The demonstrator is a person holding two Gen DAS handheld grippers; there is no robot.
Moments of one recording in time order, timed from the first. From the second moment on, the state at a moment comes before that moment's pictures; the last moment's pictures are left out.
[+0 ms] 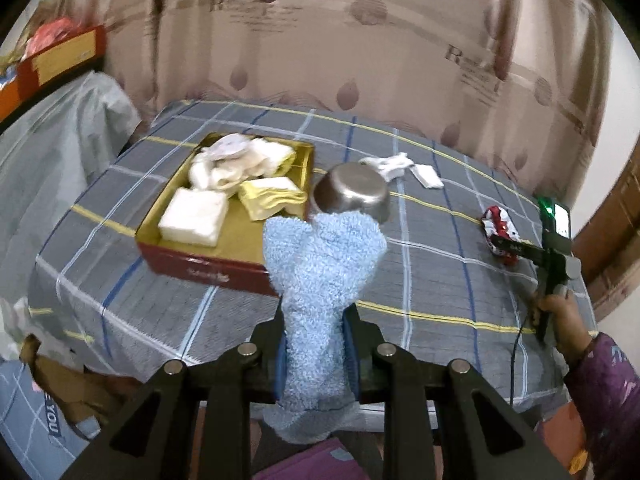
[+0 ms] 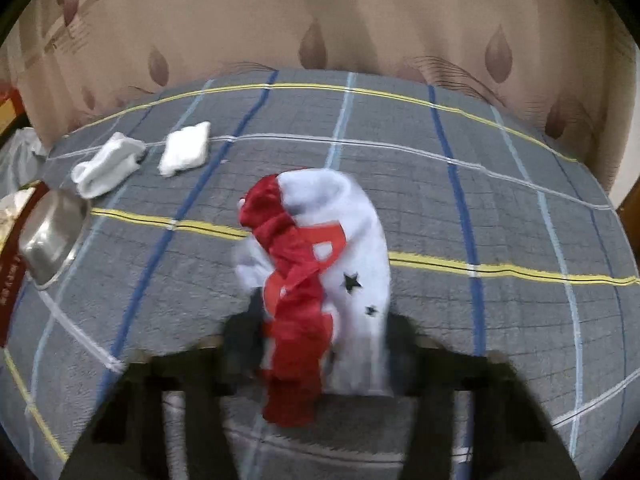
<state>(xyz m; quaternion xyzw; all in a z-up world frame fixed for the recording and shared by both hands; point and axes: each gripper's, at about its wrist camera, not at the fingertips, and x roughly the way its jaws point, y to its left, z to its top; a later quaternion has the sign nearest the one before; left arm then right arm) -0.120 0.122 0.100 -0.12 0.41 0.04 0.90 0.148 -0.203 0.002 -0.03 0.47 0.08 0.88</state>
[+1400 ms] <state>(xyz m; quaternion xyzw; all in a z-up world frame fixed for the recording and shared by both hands) 0.017 0.212 0.042 -0.21 0.43 0.10 0.87 0.086 -0.158 0.008 -0.03 0.43 0.12 0.89</state>
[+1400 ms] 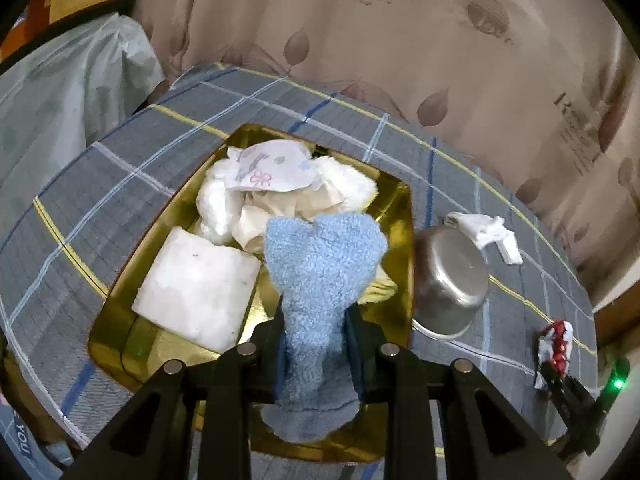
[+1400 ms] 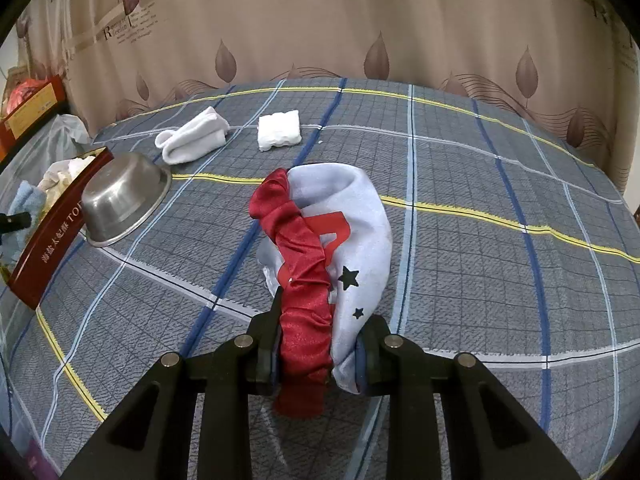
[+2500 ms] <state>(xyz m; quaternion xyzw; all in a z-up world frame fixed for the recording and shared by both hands) -0.144 0.213 0.062 -0.26 0.33 0.15 0.90 0.086 -0.157 0.009 -0.02 0.45 0.13 0.88</state>
